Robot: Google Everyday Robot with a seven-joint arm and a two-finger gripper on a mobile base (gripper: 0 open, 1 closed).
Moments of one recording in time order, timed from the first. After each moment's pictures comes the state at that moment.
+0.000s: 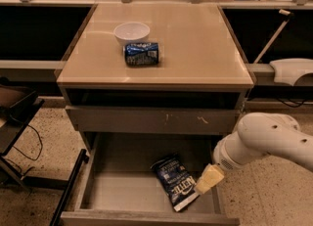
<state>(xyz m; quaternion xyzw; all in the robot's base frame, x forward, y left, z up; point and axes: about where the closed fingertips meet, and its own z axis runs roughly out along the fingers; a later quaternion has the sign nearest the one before) 0.448 -0.174 0.600 -0.45 0.87 0.10 0.14</state>
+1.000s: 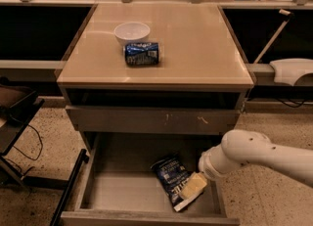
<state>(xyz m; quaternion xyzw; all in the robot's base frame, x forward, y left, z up) 0.464 -0.136 0.513 -0.45 0.87 0.17 0.15</state>
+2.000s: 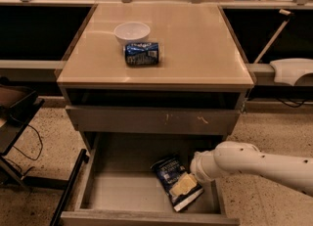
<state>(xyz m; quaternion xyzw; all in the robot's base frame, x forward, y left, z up) 0.485 -0.108 0.483 -0.42 0.86 0.17 0.22</state>
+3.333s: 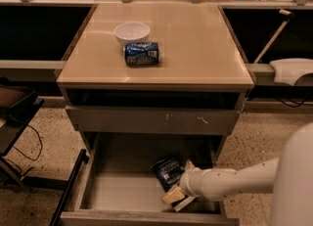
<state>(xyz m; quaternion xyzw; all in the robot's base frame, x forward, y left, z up) 0.492 -0.084 0.398 -0.42 0.85 0.13 0.29</state>
